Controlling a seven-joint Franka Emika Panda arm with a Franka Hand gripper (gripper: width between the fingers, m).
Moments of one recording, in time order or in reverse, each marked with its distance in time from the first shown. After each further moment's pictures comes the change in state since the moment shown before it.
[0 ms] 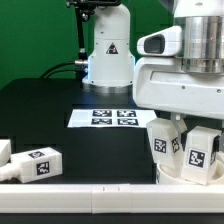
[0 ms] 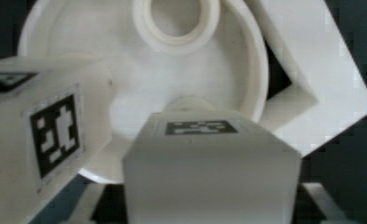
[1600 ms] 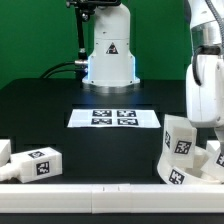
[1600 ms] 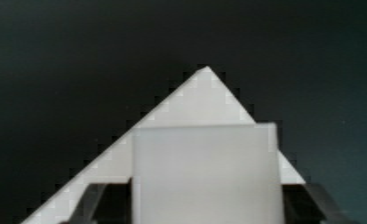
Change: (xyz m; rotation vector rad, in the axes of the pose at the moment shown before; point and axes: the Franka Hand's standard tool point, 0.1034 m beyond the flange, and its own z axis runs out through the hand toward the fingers) arm -0.025 -0.036 0.003 0.239 -0.085 1.558
